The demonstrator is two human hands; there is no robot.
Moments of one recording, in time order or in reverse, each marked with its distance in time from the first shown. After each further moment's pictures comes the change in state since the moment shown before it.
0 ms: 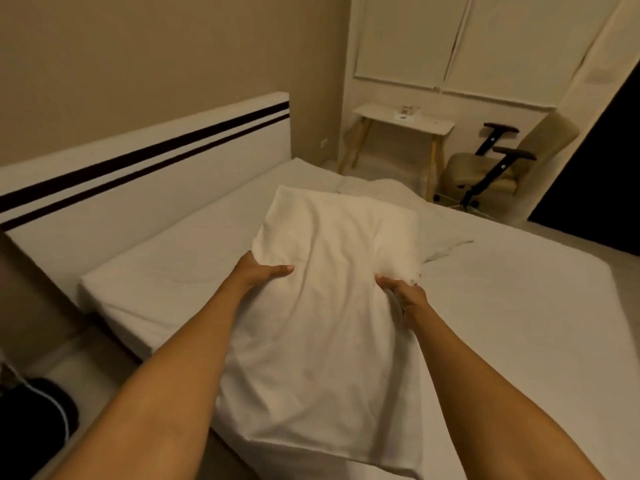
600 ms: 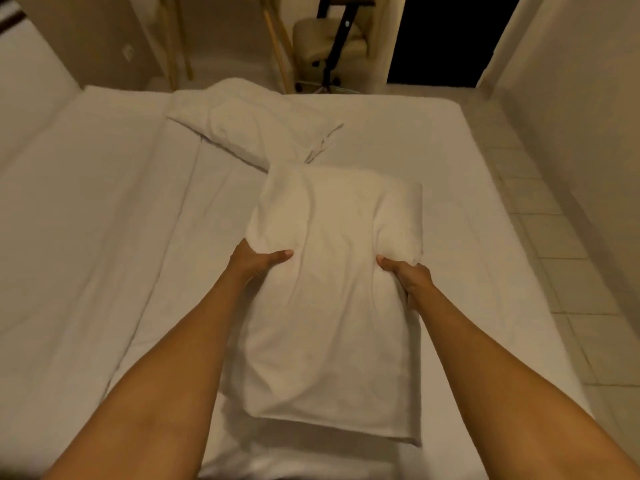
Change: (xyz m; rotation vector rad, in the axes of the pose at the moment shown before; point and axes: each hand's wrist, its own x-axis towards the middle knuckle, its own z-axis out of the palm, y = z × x) left_hand 0.095 -0.037 0.307 0.230 -0.430 -0.003; right_hand 0.094 0.119 -0.225 0.194 0.437 0.223
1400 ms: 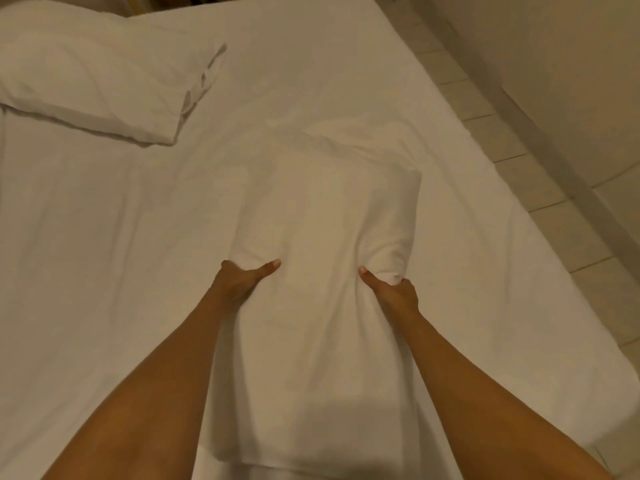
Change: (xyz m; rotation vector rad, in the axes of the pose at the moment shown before) left_hand 0.192 -0.120 0.191 0.367 -0.283 -0.202; right_hand 0.185 0.171 -0.040 -0.118 0.333 0.196
